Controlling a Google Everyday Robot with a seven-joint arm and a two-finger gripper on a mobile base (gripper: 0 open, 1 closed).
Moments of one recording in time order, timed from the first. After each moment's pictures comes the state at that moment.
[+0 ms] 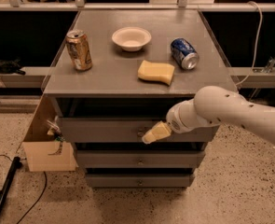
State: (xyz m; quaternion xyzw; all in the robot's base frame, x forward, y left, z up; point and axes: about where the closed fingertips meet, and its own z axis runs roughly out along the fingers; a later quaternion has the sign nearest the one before) arm 0.577 -0.086 0.671 -0.39 0.86 0.14 0.30
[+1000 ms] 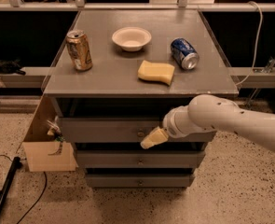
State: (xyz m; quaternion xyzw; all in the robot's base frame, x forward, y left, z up) arm 0.576 -0.077 0.646 -0.41 0.85 0.12 0.31
